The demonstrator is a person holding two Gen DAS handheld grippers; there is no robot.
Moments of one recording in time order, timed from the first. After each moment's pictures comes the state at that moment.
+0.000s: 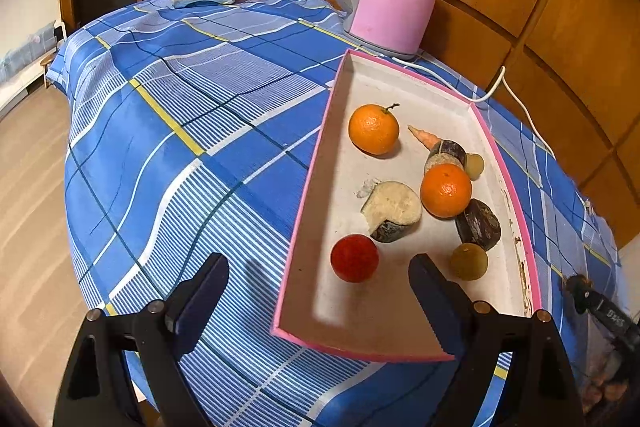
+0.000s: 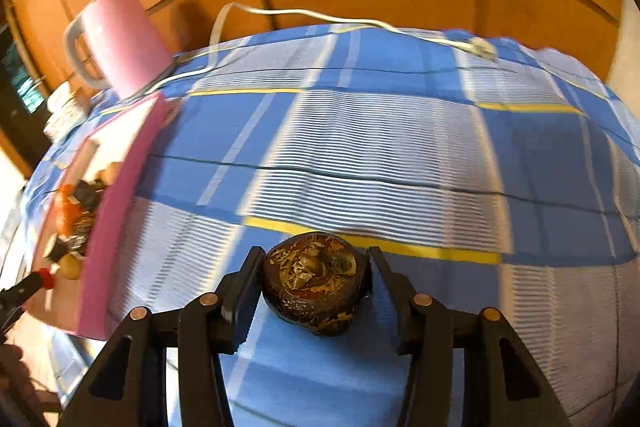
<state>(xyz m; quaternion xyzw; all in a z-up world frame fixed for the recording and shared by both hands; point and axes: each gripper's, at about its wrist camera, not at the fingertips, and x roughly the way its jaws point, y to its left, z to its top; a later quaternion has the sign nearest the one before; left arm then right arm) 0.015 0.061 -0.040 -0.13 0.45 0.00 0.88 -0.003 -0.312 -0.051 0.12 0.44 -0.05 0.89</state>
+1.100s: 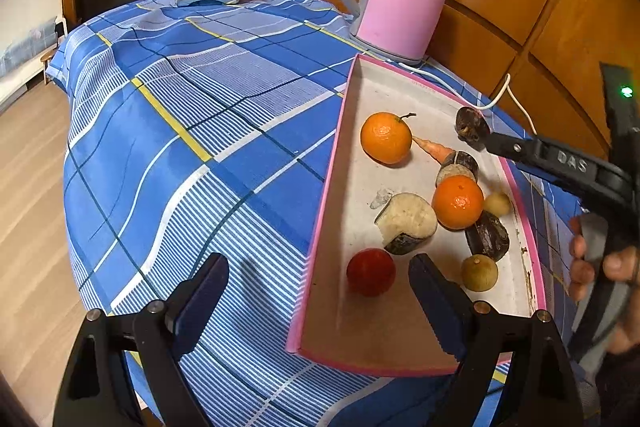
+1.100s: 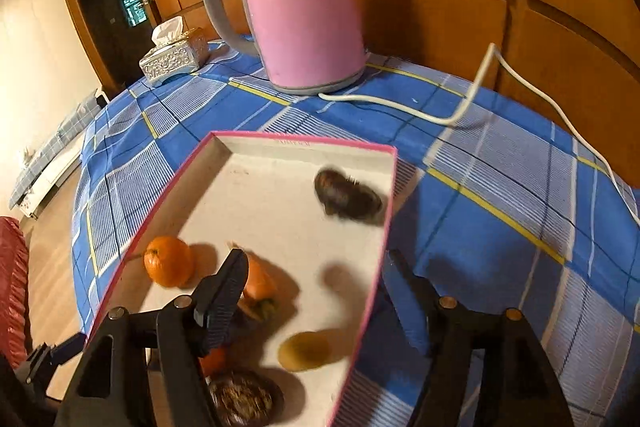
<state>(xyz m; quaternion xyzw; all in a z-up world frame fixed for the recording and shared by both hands) 0.021 0.069 -0.043 -0.13 0.45 0.00 0.88 0.142 -0.149 -0.024 0.01 0.43 0.14 0.89</state>
